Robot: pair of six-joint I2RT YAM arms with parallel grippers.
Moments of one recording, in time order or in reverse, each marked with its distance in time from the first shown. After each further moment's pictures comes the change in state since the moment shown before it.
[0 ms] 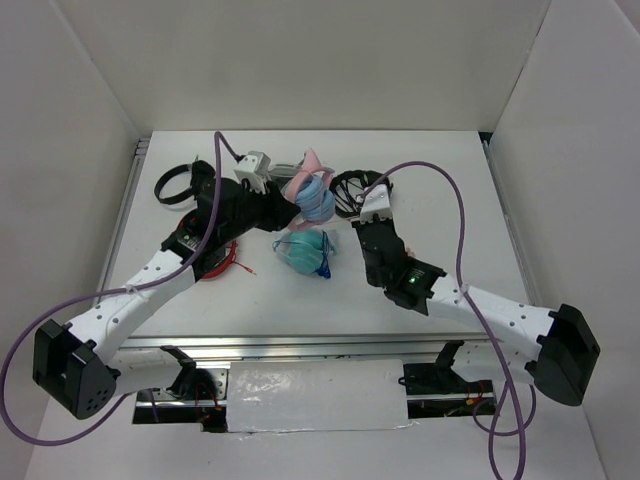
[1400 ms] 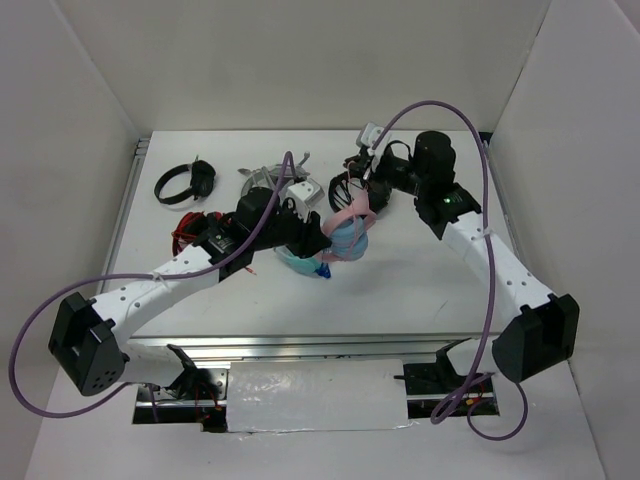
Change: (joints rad) left arm -0.184 0.122 0.051 -0.065 0.179 0.239; right arm -0.539 0.183 0.451 -0.142 -1.492 -0.440
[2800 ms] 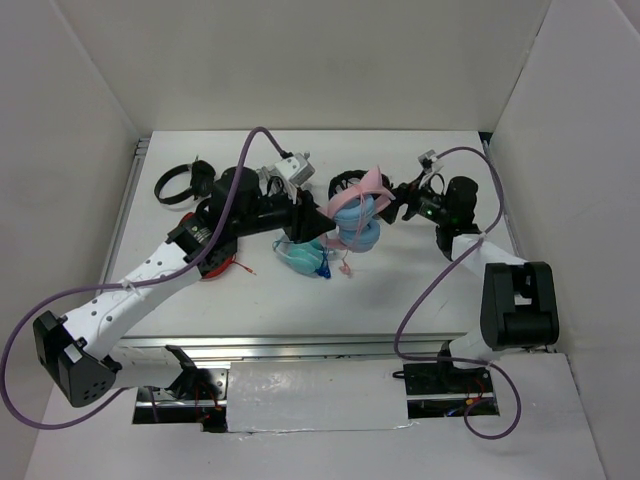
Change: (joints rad) left arm 0.013 -0.069 0.181 -0.056 0.110 -0.034; right arm -0.344 0.172 -0.468 0.583 -0.260 0.748
